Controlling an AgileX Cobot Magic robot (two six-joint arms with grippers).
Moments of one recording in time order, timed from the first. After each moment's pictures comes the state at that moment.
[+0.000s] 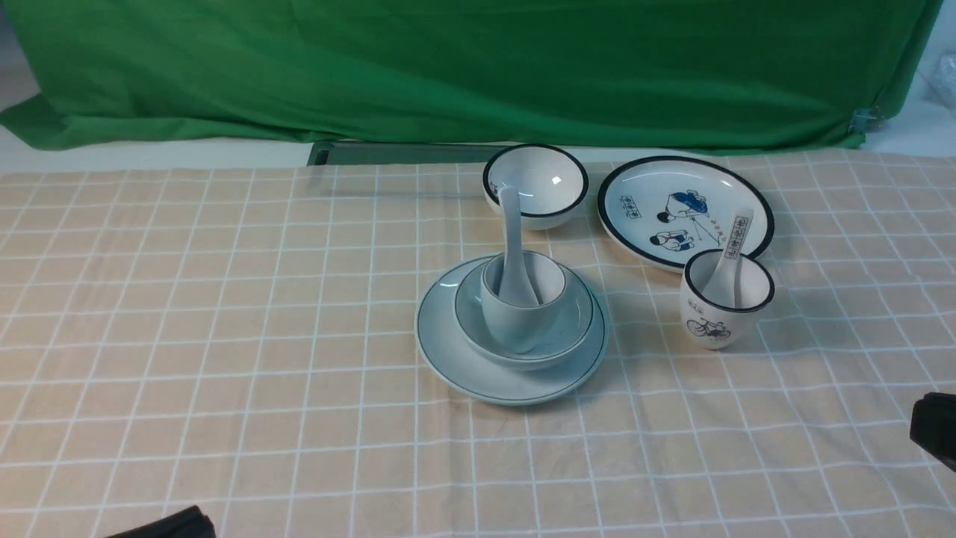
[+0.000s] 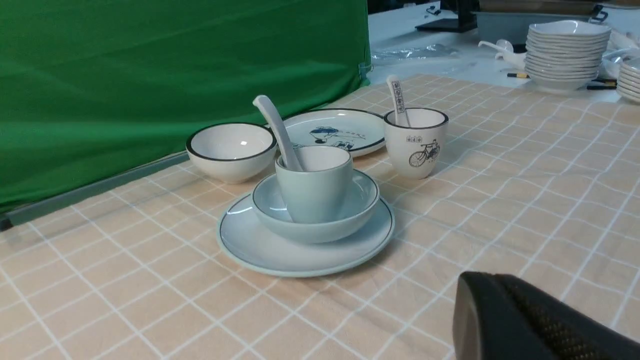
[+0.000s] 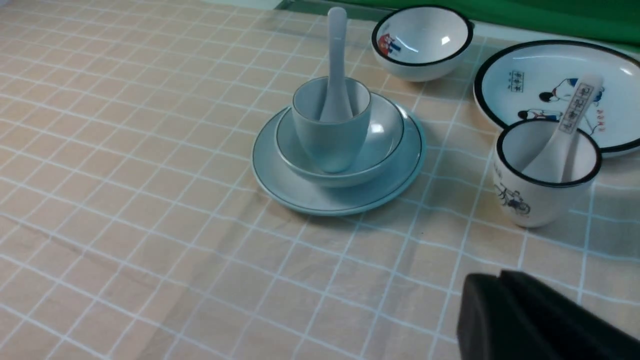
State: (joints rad) right arm 0.59 0.48 -0.53 -0.12 0.44 0.24; left arm -0.72 0.09 -0.03 -0.10 0.12 0.18
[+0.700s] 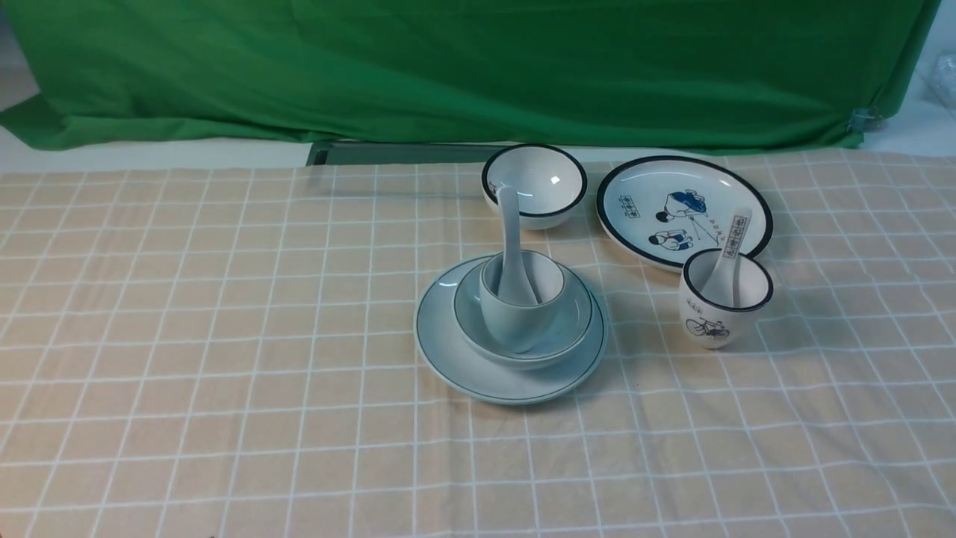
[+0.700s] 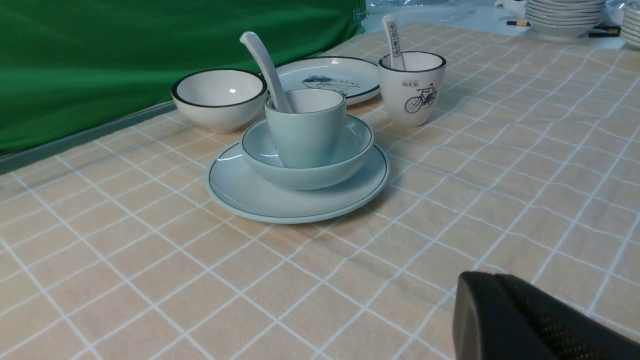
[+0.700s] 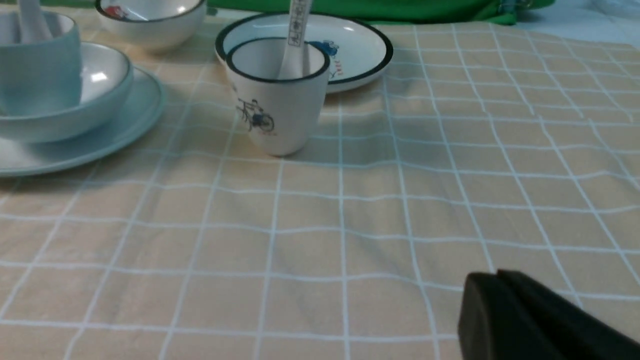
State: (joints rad) right arm 0.06 0.00 0.01 0.02 0.23 -0.05; left arm -0.72 0.09 0.00 -0.10 0.16 0.18
